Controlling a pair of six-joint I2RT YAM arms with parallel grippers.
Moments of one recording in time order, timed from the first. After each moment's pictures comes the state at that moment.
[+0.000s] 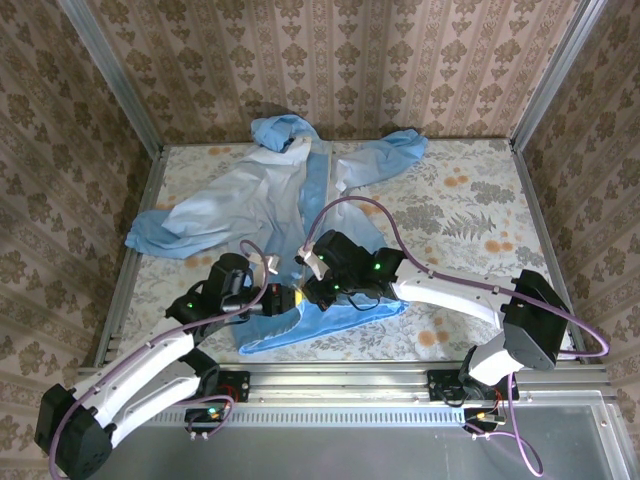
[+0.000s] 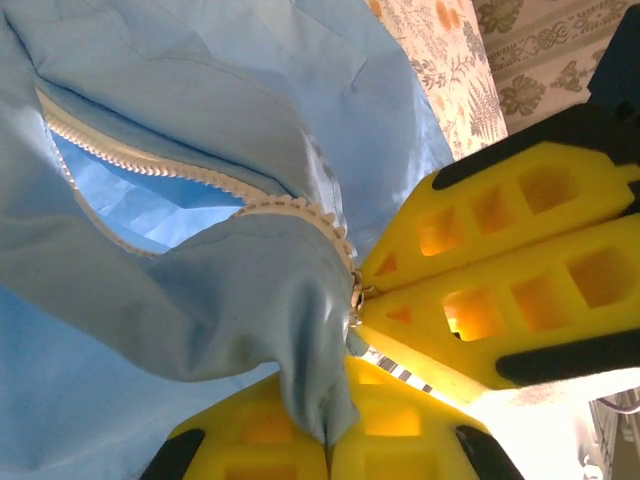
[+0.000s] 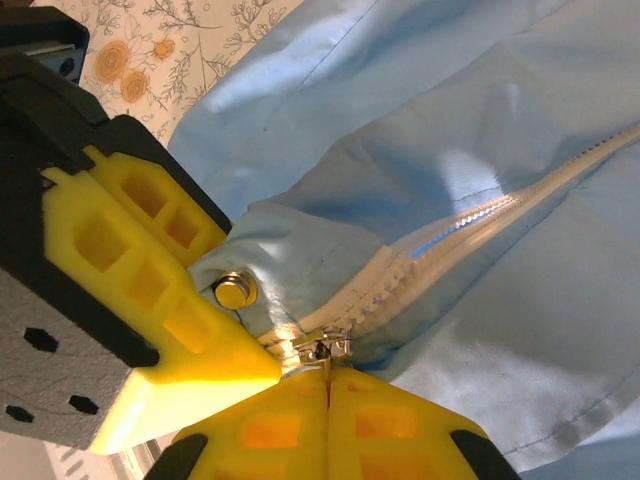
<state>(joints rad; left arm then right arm) -0.68 0.78 0.46 -0.34 0.53 -0.66 0.98 1.52 1.11 -0.45 -0.19 0.27</state>
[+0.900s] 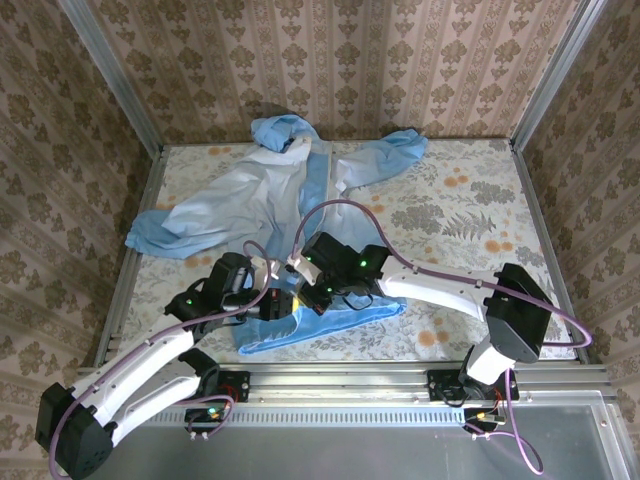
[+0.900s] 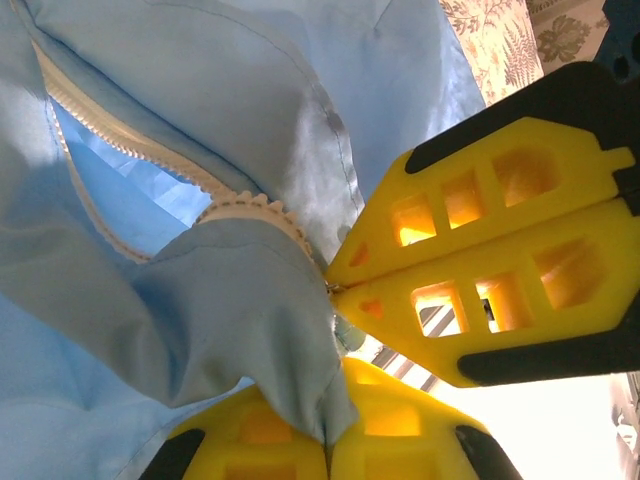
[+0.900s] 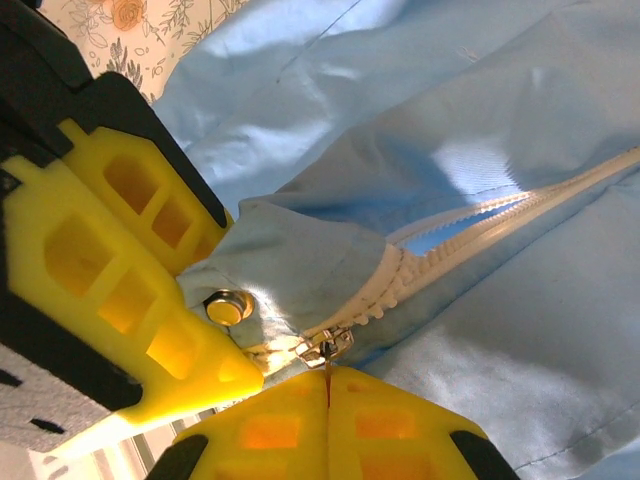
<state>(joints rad) -0.68 0.79 0.50 -0.47 0.54 -0.56 1.00 1.62 1.20 -0.55 -0.20 0.14</state>
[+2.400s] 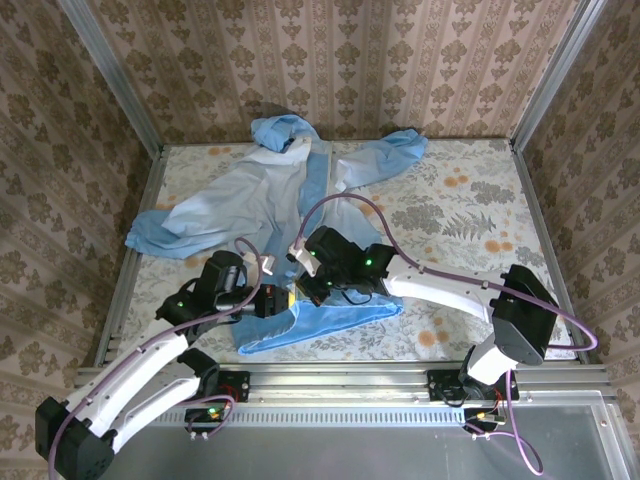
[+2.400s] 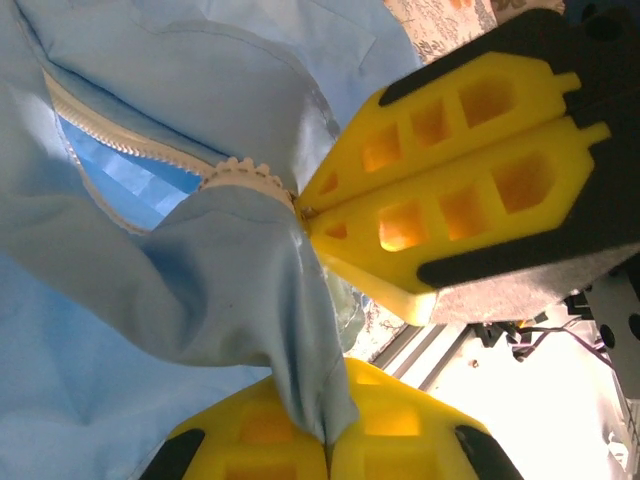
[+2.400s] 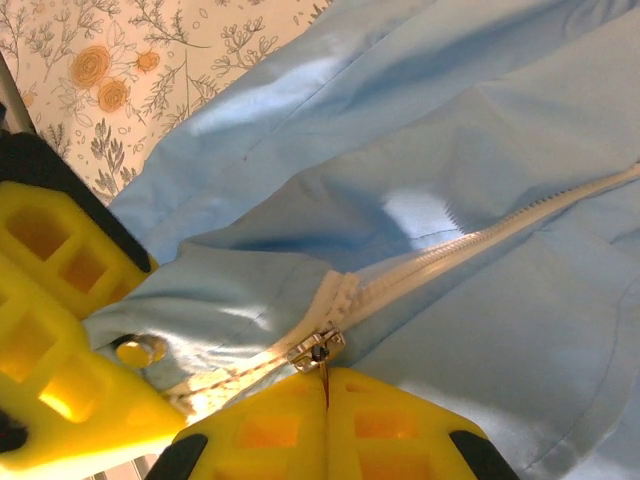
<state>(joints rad) -0.65 0.73 0.53 -0.51 0.55 -0.56 0.97 1.58 1.18 -0.45 -0.12 0.16</state>
